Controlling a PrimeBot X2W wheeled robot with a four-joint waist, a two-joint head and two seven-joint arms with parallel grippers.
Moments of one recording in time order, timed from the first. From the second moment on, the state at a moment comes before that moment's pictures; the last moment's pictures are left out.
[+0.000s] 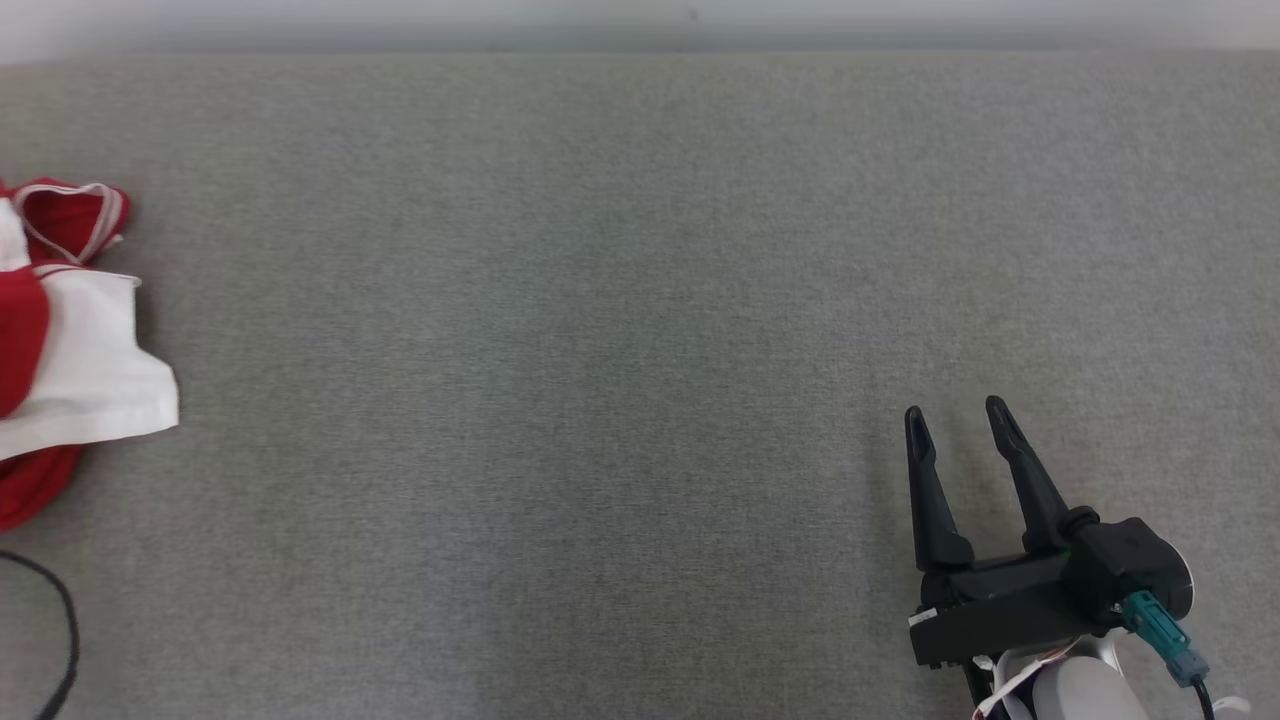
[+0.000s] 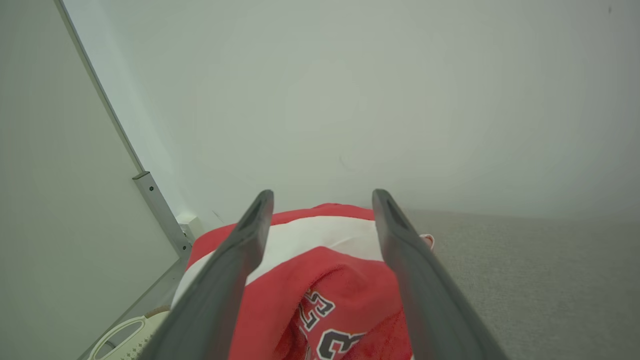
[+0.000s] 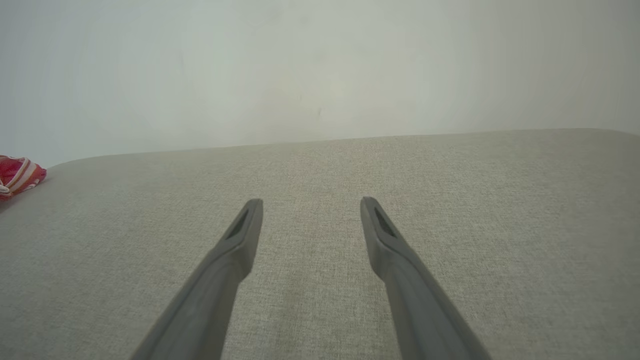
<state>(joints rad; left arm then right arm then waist) -0.56 0.36 0.37 0.50 -0.13 -0.13 -0.26 -0.17 -0.05 0.06 0.16 0.12 0.13 -0.26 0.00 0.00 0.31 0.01</state>
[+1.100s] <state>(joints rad) -0.84 0.55 0.23 1.04 -0.18 -0.13 -0.26 -0.16 -0.05 0.06 0.18 0.12 0.13 -0.26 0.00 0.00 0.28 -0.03</state>
